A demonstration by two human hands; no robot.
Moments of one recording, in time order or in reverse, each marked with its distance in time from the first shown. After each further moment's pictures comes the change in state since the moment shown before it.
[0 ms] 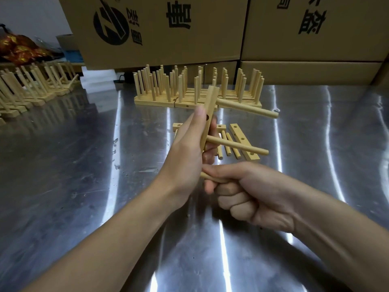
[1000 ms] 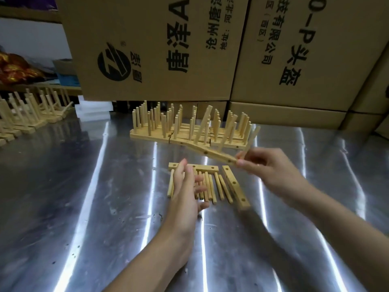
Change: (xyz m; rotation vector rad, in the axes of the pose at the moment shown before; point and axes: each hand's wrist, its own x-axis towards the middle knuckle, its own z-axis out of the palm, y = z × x) left_hand 0.013 -0.017 0.002 -0.187 0.204 -0.212; right_hand 0.025 -0.076 -0.092 -0.764 0.592 -0.645
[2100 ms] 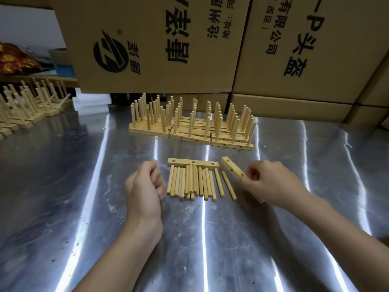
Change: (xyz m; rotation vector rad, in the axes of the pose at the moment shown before) left_hand 0.025 0.019 -0.045 -0.047 0.315 0.115; right_hand 0.006 0.022 0.003 -0.755 -0.103 0.125
